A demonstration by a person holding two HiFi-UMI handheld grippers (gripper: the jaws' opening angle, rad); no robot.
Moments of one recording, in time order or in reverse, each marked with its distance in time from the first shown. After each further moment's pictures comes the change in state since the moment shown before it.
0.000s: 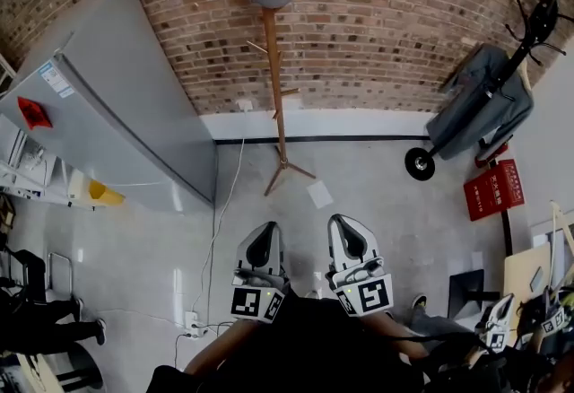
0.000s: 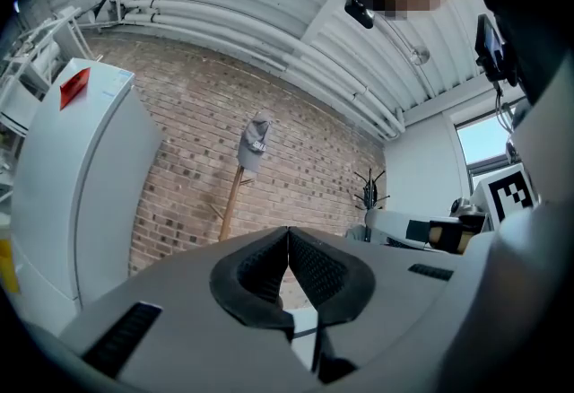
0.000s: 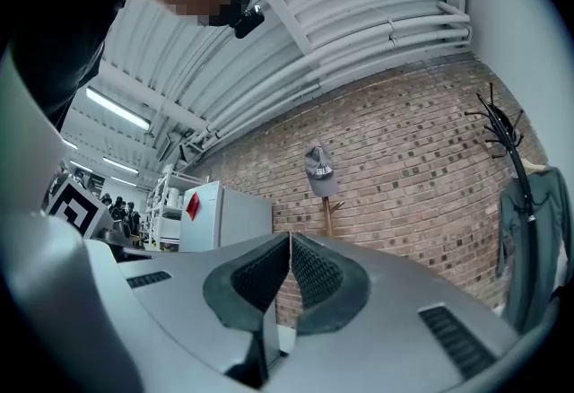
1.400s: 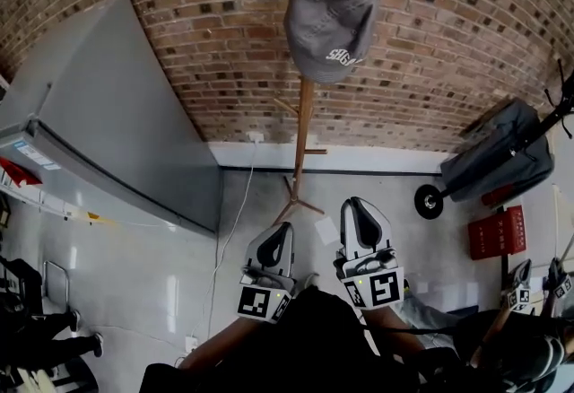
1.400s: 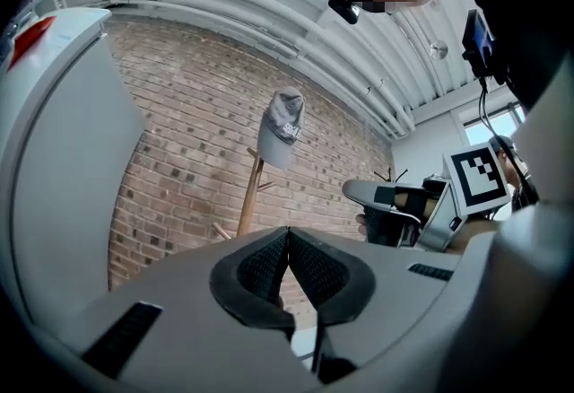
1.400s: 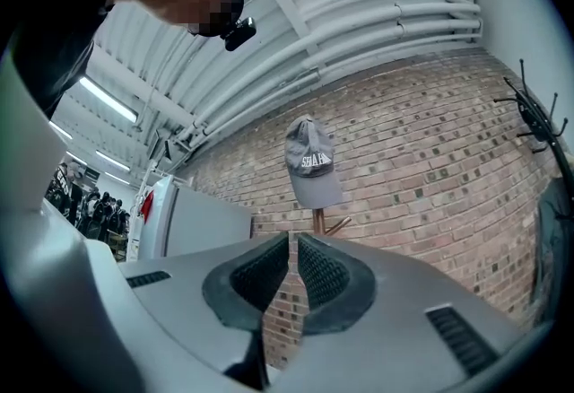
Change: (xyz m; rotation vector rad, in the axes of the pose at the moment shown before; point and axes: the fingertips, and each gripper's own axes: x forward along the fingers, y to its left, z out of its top) left arm 0.209 0.131 0.034 0.012 -0.013 -0.041; right arm 0.268 -0.092 0.026 -0.039 -0.072 -0.008
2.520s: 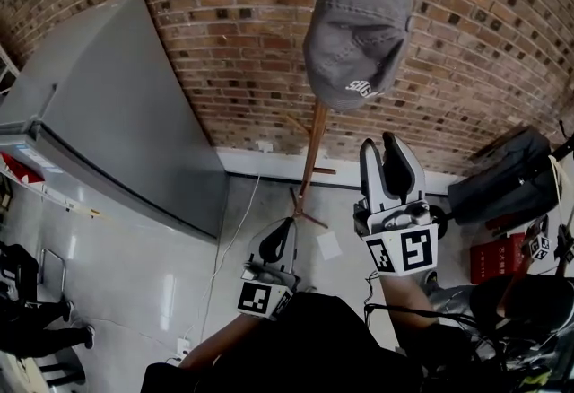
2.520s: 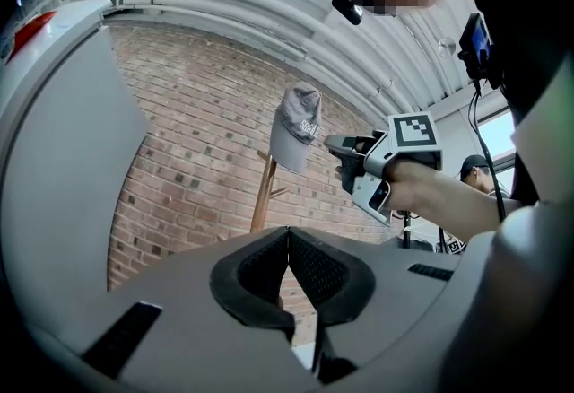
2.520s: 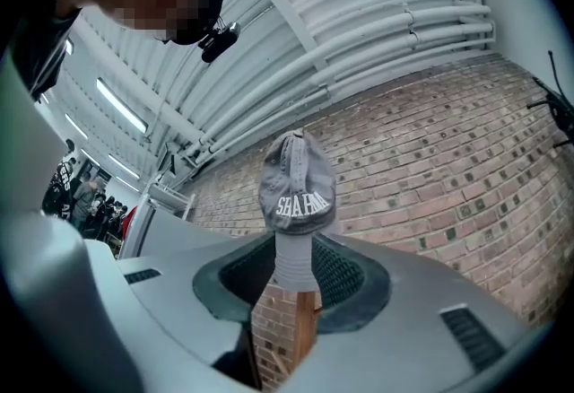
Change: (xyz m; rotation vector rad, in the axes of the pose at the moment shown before) left arm 0.051 0.027 0.013 0.004 -0.061 0.039; right arm 0.125 -0.053 0.088 -0.058 -0.163 0.083
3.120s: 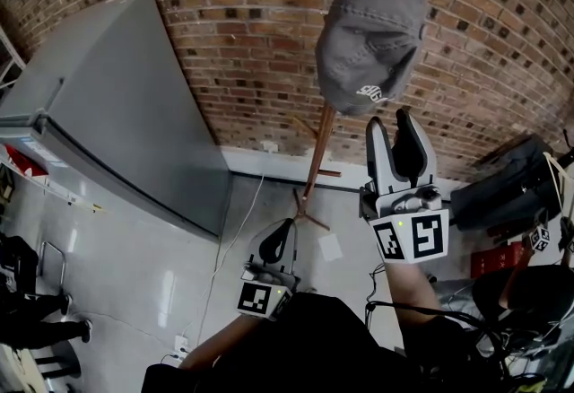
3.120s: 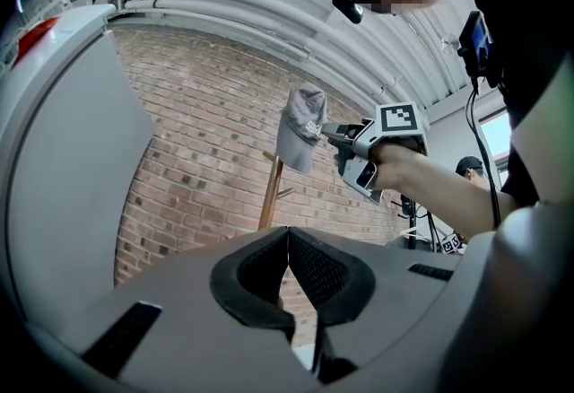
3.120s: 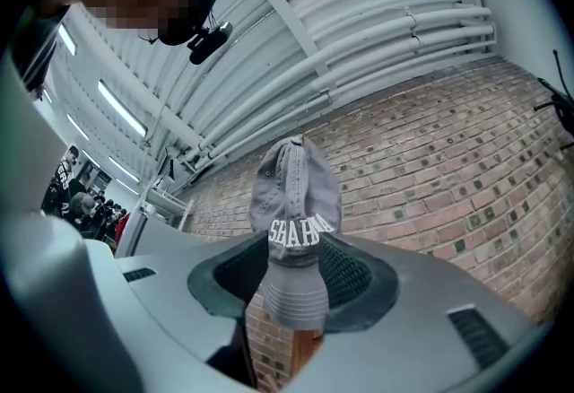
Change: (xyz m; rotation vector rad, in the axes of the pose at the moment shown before) left arm -0.007 0.012 -0.007 0.002 0.041 0.036; right arm 0.035 -0.005 0.026 -0.007 -0.045 0.004
